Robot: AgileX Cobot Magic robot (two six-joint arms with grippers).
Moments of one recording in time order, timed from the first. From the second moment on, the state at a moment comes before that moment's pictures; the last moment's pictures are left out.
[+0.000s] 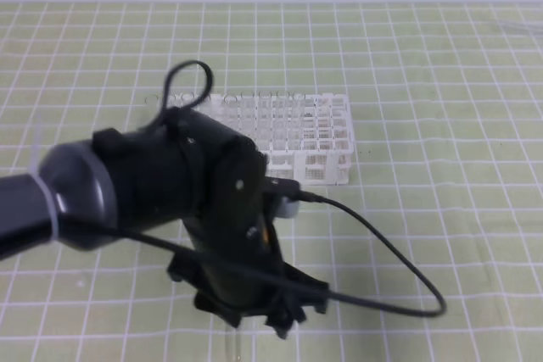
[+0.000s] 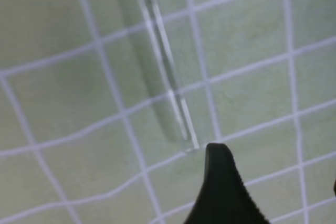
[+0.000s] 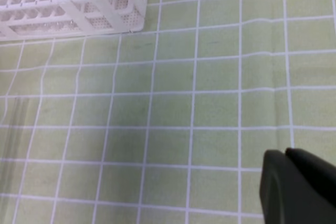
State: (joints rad) left arm -0.89 1.68 -1.16 -0.13 1.02 -0.38; right arm 0.08 0.80 -0.62 0.38 0.73 -0.09
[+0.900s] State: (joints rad) left arm -0.92 1.79 -1.16 0.03 1.01 -0.51; right arm 0.08 0.80 -0.62 0.39 0.73 -0.09
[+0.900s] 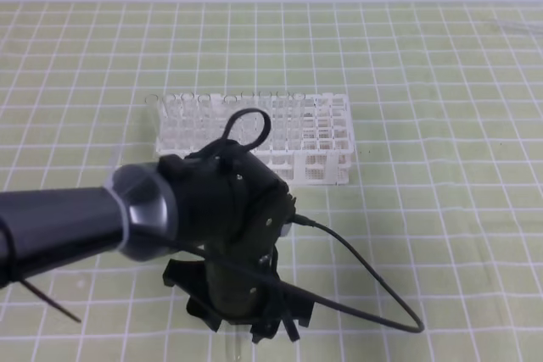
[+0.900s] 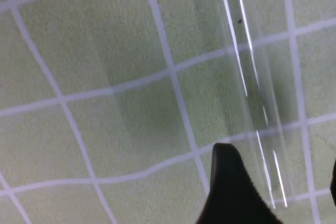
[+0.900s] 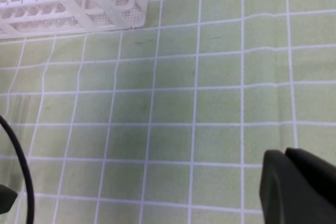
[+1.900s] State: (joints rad) left arm -0.92 1.86 -1.16 0.03 1.00 -0.50; right arm 0.08 0.80 -0.62 0.39 0.73 -0.09
